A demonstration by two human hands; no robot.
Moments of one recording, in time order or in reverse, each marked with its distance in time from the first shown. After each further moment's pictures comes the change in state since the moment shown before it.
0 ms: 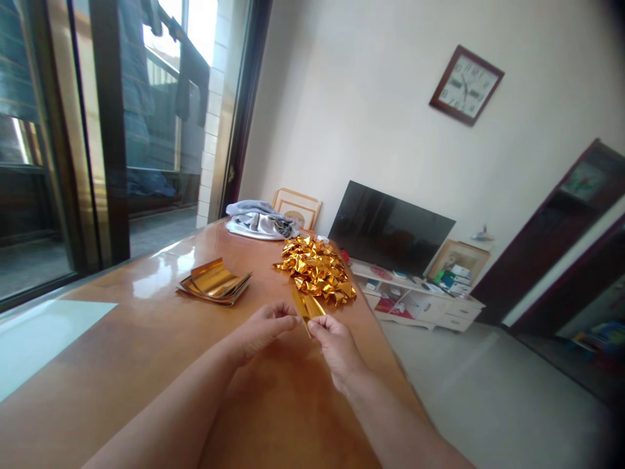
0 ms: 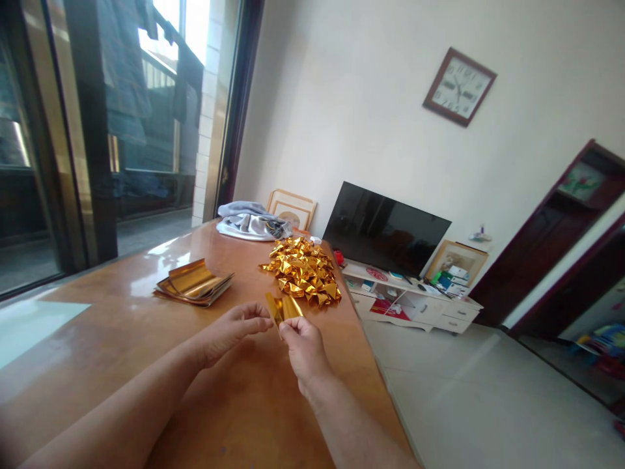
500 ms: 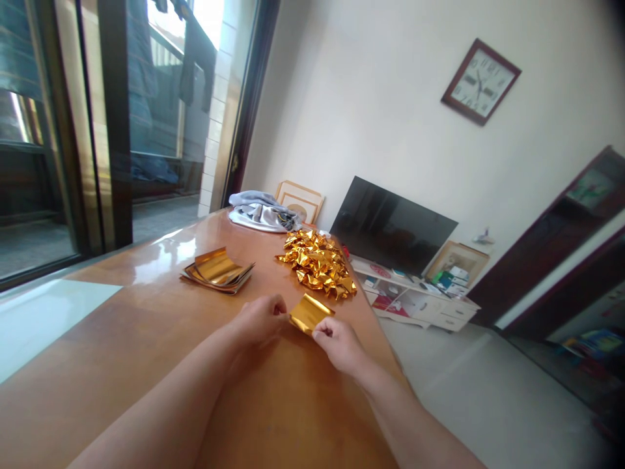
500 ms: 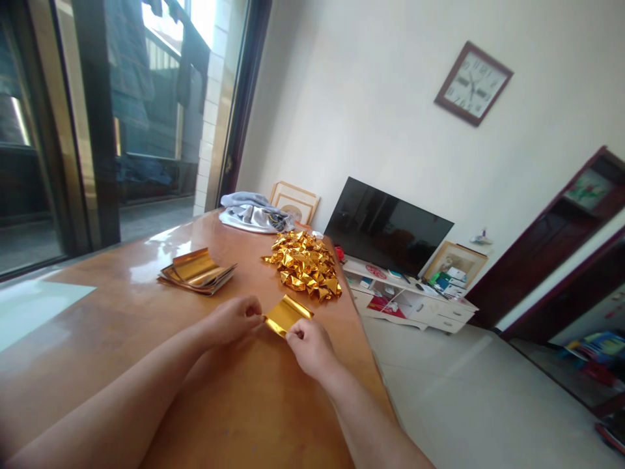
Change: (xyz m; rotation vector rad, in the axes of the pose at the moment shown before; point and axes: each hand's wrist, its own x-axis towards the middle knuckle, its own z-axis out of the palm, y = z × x) left_hand 0.009 -0.016 -0.015 0.787 0.145 -0.076; right_hand 0.010 0.016 -0.038 -0.671 -0.144 -0.143
